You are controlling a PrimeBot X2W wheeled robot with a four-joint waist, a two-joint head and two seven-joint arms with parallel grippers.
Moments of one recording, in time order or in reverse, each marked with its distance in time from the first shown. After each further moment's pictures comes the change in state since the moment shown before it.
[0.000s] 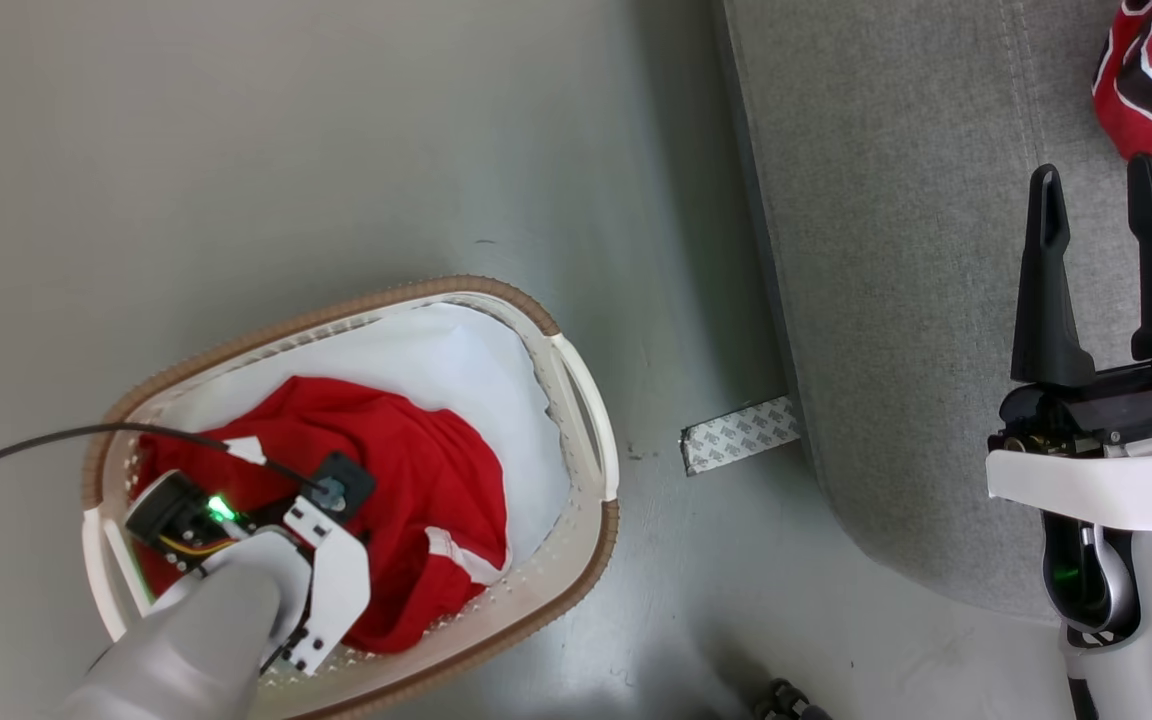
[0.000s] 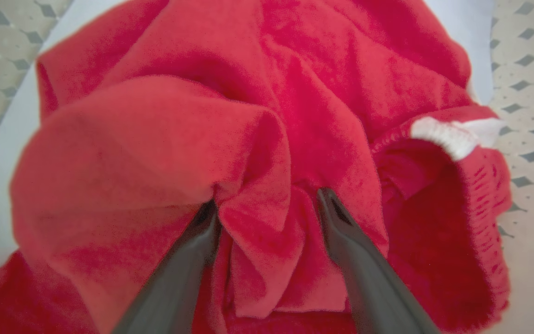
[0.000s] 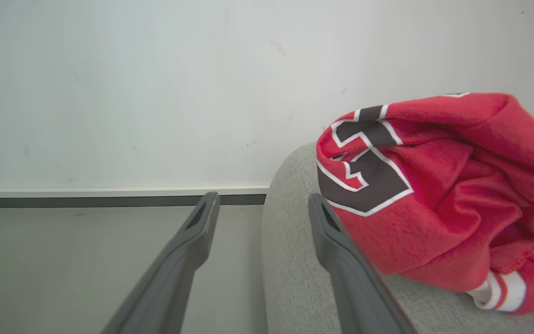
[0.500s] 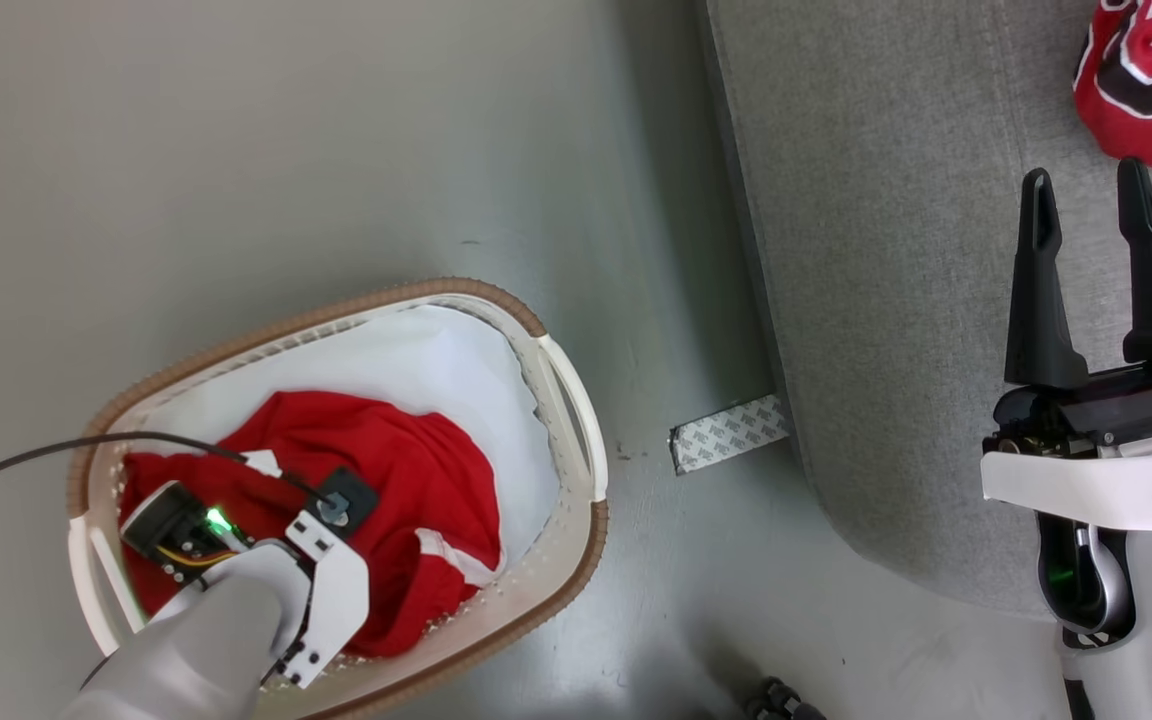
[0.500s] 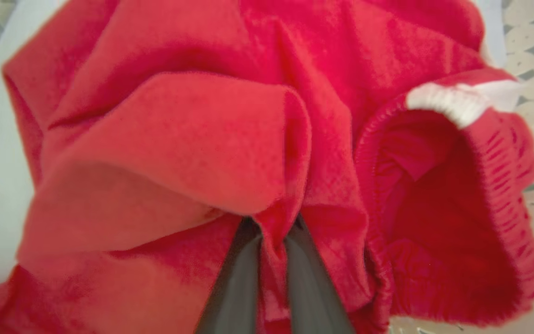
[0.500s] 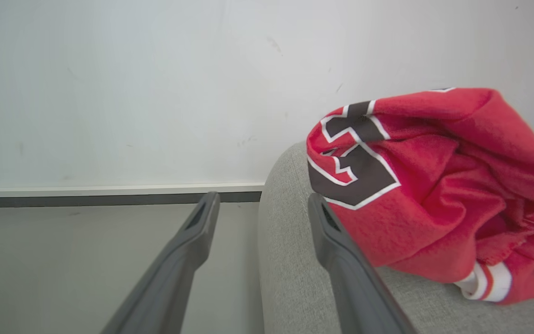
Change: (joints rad) left arm -0.004 -0.009 -0.082 0.046 -0.020 0.000 0.010; right arm 0.000 0.000 0.009 0.009 0.012 0.000 0.000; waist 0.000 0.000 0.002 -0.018
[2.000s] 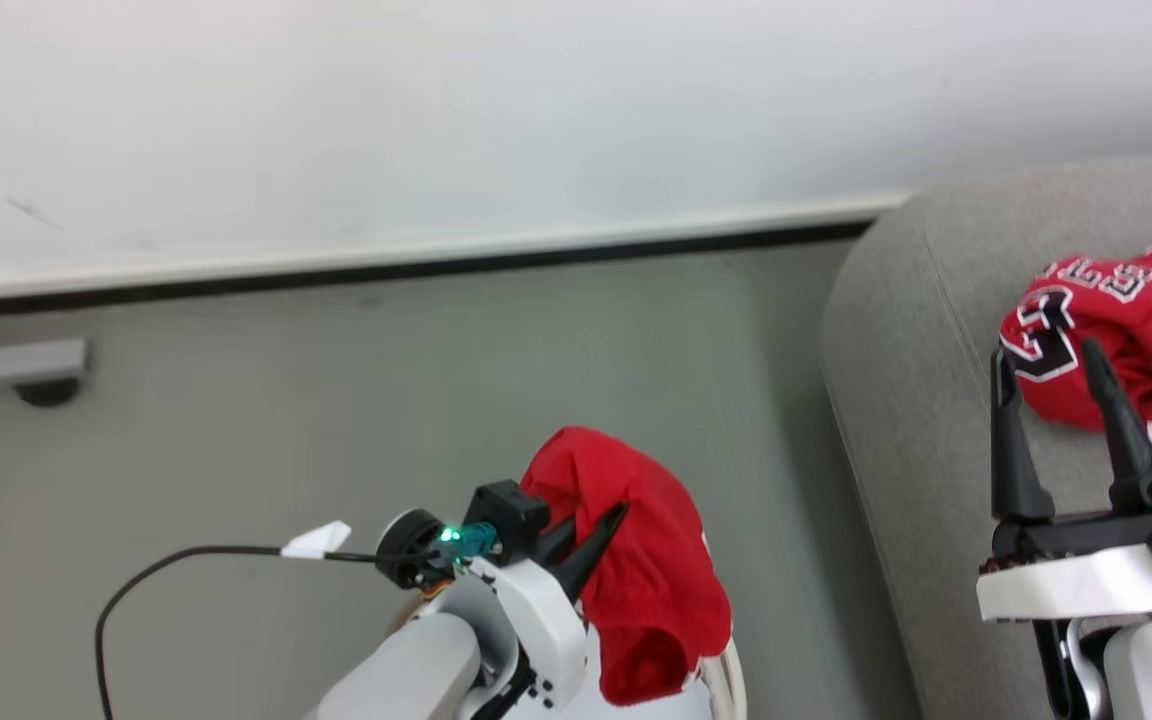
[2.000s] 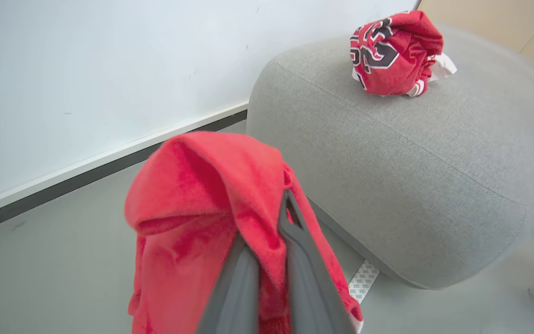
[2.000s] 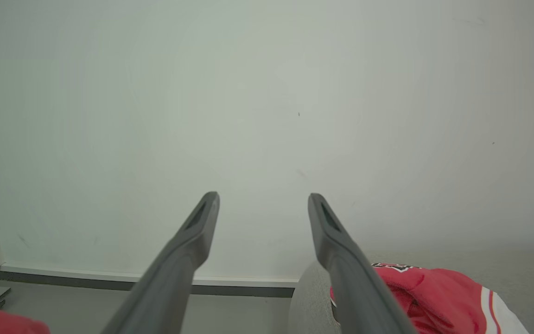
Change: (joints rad) left arm 0.191 -0.140 0.141 -0.495 -0.236 0.017 -0.210; right arm 0.159 0.001 -0.080 0.161 -0.203 0.000 0.000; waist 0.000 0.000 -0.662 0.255
